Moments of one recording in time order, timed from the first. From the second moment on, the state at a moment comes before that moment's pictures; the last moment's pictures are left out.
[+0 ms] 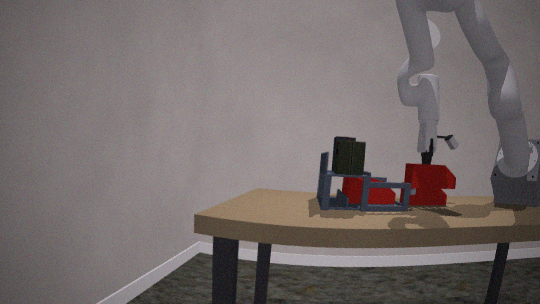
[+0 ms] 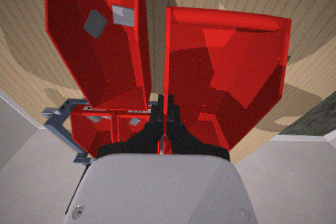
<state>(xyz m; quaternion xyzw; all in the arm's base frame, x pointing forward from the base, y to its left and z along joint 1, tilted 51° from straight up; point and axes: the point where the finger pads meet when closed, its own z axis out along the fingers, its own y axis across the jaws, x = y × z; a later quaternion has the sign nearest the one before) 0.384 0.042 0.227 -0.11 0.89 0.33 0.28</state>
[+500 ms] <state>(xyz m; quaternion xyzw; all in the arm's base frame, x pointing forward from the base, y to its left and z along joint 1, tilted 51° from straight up) 0.376 0.031 0.238 -0.11 0.89 0.33 0.28</state>
